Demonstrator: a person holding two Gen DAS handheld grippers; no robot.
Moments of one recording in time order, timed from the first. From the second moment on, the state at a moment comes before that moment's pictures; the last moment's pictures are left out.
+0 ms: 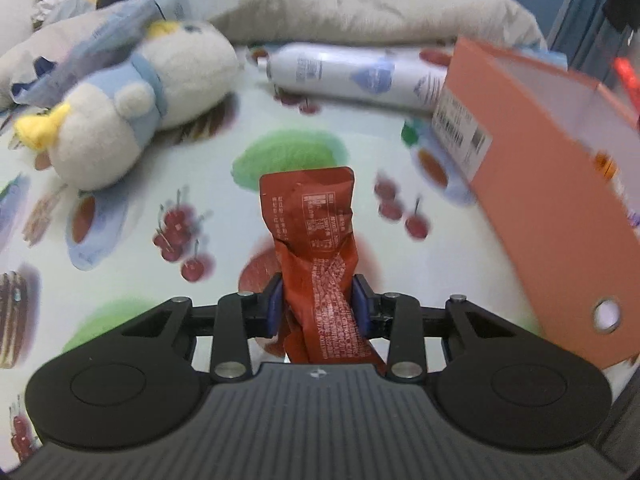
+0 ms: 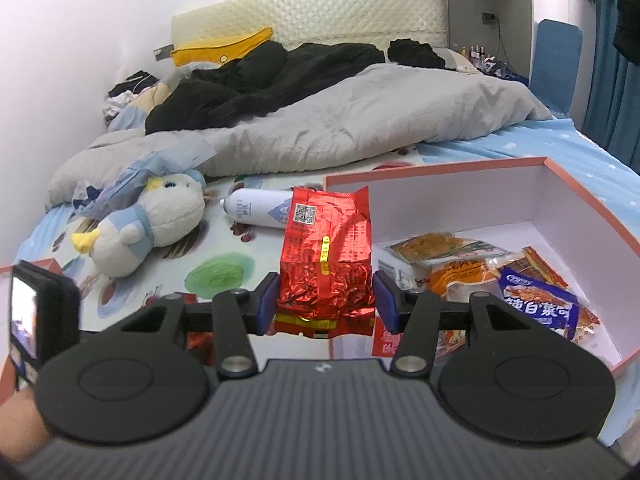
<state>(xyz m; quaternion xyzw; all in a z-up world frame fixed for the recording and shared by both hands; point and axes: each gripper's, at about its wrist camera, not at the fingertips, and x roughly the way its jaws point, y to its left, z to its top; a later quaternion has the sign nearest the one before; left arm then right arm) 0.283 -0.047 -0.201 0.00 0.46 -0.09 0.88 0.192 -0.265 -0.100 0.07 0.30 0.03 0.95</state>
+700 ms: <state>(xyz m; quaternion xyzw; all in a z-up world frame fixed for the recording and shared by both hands) 0.288 -0.139 -0.030 -0.04 0.32 -0.23 0.92 0.200 -0.336 -0.050 0.08 0.23 -0.03 0.97</state>
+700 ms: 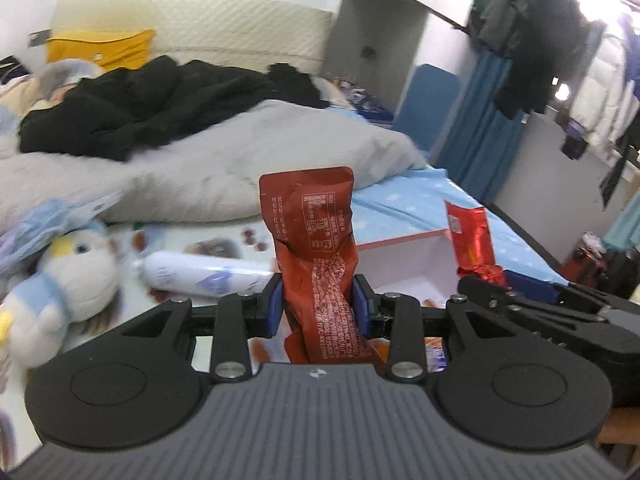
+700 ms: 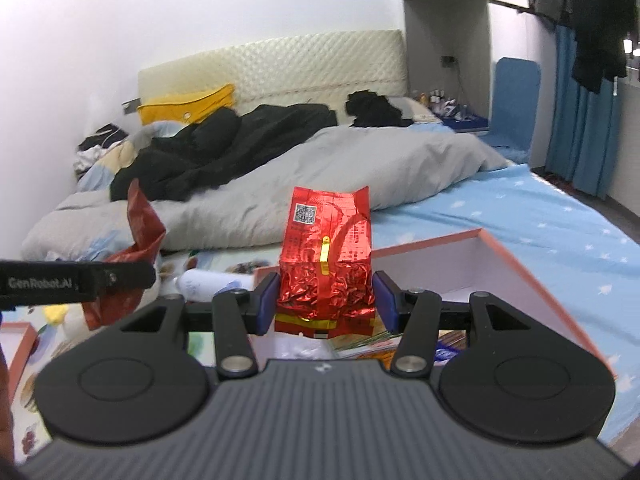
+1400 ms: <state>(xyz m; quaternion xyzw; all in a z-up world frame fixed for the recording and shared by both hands) 0.339 -0.240 -0.100 0.01 0.42 -0.28 0.86 0.224 -0.400 -0.123 0.13 0.36 -0.08 0.92</state>
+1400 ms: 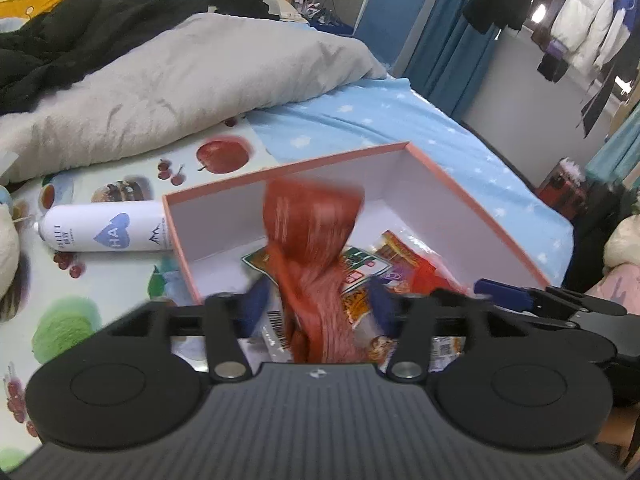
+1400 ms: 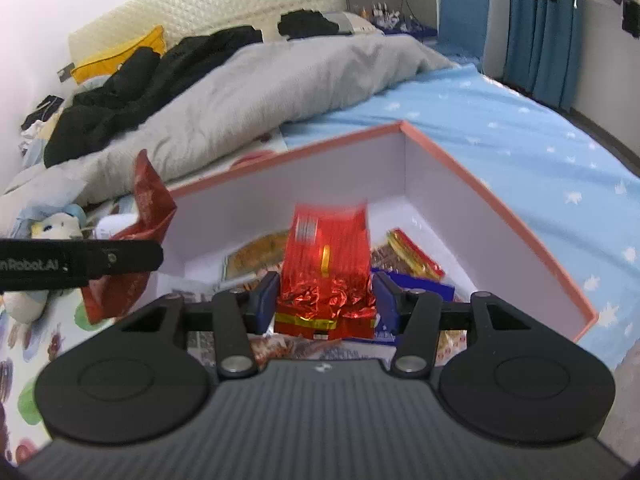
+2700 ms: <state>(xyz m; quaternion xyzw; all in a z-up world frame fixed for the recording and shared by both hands) 0.210 -0.170 -0.005 0.04 0.32 -0.25 0.91 0.114 -0.374 -0.051 0.13 0.27 -0.09 0.95</state>
